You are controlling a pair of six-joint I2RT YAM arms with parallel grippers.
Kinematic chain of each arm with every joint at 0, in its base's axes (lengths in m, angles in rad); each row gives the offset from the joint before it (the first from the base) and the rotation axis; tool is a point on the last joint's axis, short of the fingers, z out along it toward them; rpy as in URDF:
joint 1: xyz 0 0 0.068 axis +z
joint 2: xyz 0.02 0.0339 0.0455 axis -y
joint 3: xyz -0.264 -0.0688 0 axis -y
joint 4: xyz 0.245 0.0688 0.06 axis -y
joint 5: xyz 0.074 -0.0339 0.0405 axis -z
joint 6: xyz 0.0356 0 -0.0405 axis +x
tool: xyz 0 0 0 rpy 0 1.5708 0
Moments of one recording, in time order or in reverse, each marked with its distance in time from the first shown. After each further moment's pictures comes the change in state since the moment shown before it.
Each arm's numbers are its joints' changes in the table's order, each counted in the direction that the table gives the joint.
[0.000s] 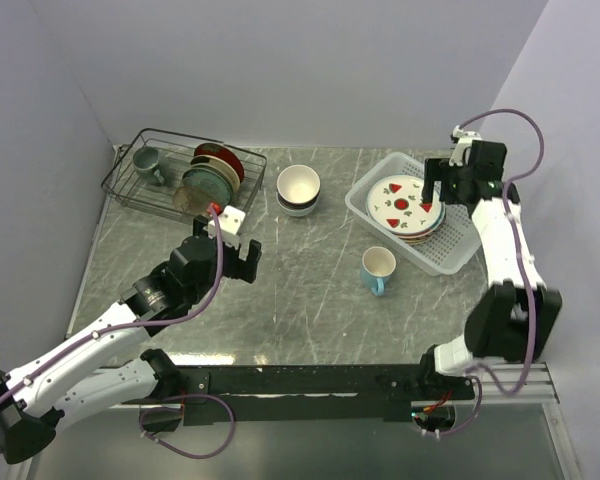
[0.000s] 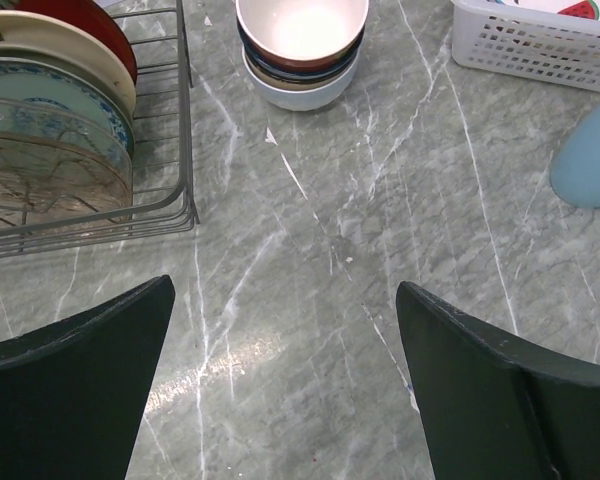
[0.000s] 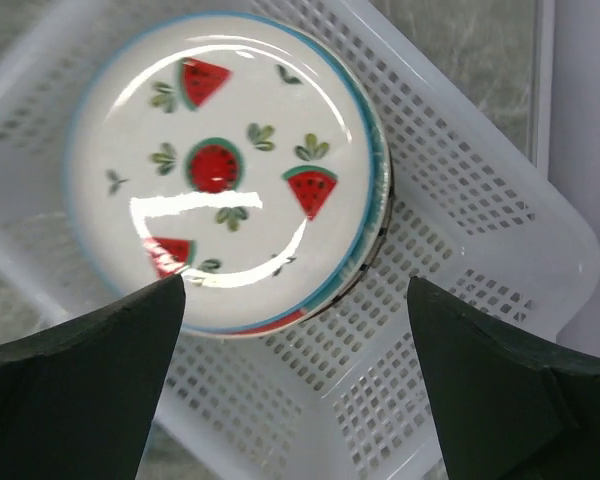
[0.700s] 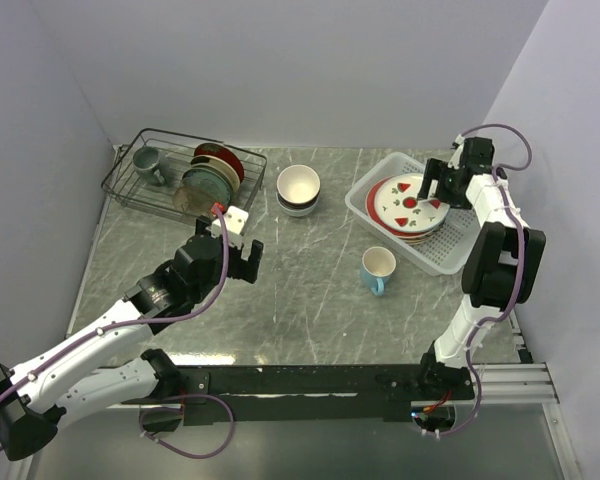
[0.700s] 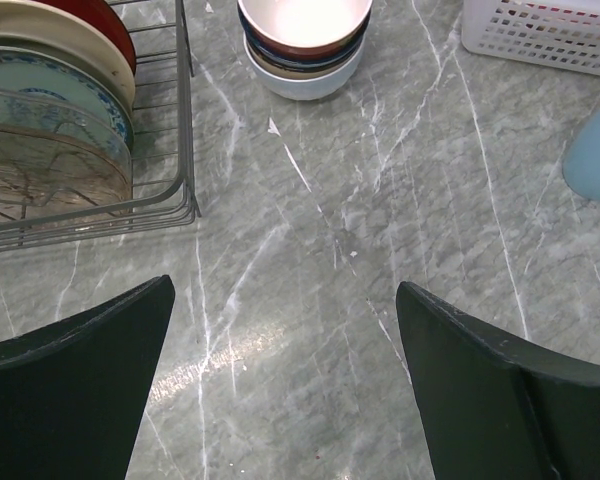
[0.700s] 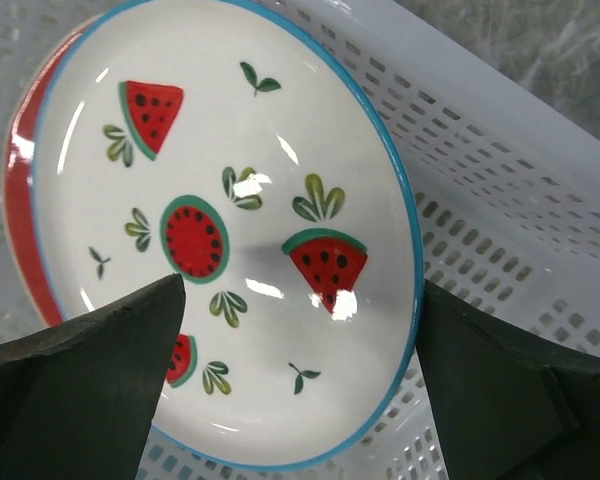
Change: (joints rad) left arm -0.003 -0.026 0.000 -0.001 -0.010 0.001; right arm -0.058 -0.347 0.157 -0.019 -0.053 0.195
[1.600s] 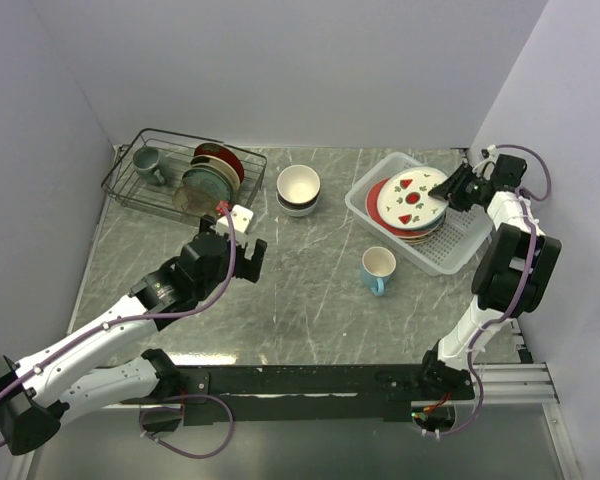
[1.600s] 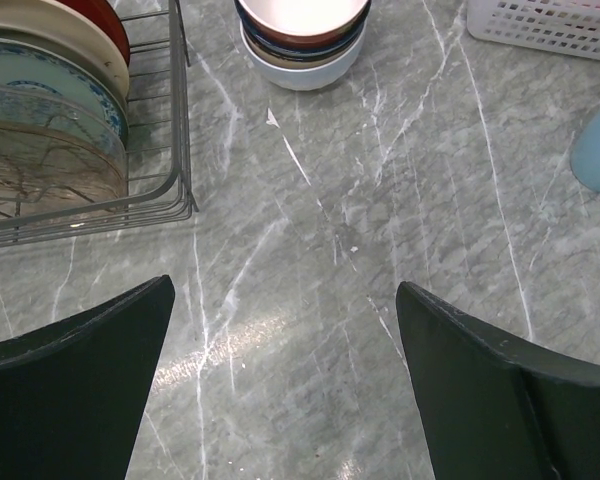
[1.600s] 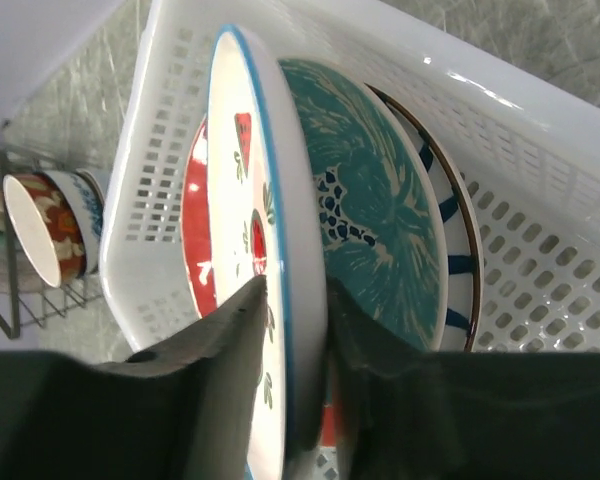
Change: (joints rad) left arm -0.002 -0.042 0.016 -0.008 -0.002 -0.004; right arm -0.175 0.024 -0.156 0.272 -0.486 0.258
